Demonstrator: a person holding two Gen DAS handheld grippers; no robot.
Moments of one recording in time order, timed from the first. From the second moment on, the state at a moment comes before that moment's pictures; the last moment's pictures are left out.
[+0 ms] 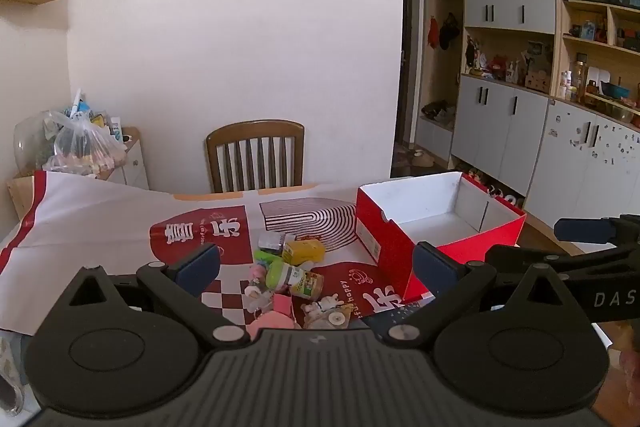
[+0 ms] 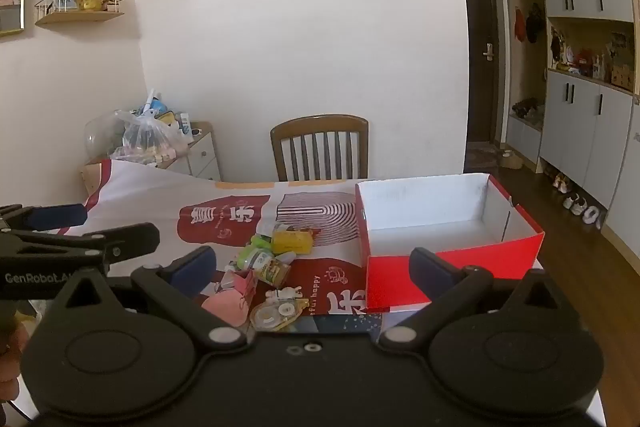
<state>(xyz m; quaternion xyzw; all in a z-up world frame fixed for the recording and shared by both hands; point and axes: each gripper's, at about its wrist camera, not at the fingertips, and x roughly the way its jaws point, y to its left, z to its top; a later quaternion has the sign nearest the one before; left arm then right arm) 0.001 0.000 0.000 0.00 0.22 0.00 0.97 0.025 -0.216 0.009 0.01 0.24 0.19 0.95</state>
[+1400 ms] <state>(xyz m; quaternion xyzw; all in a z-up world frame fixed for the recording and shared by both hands) -0.010 -0.009 -0.004 -0.03 0.23 -0.01 0.97 0.014 -0.224 0.008 0.02 0.24 0.19 0.95</state>
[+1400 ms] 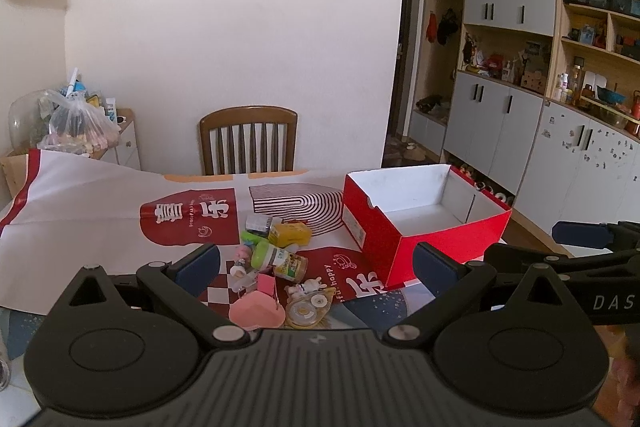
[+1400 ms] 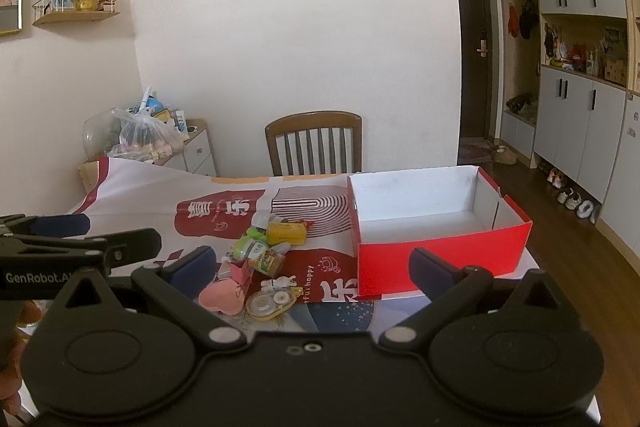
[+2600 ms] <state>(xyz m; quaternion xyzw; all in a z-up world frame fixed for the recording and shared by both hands) 0.006 0.024 -0.025 -0.04 0.28 0.03 0.96 0.042 -0.188 -0.004 0.00 0.29 0.24 0.93</state>
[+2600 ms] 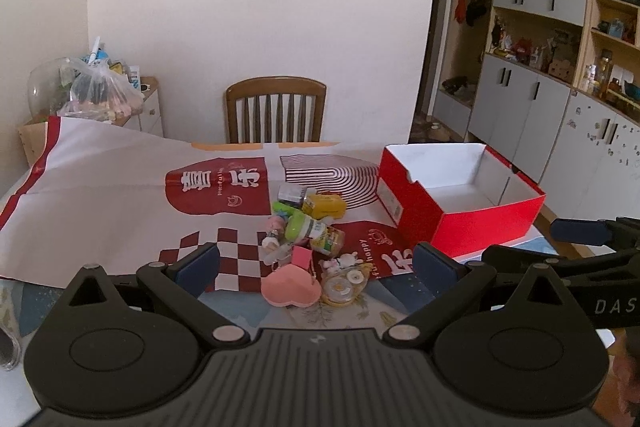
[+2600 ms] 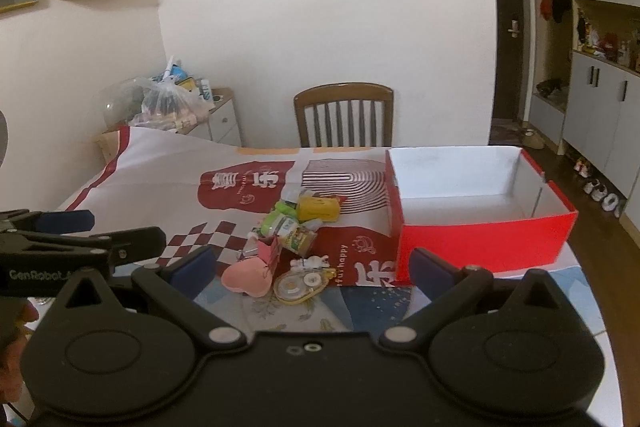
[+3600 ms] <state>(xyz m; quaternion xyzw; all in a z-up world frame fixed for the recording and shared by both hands) 0.135 0.048 -0.158 -0.01 0.36 0.05 0.93 0.160 -0.128 -0.135 -0.13 0.38 0.35 0.85</state>
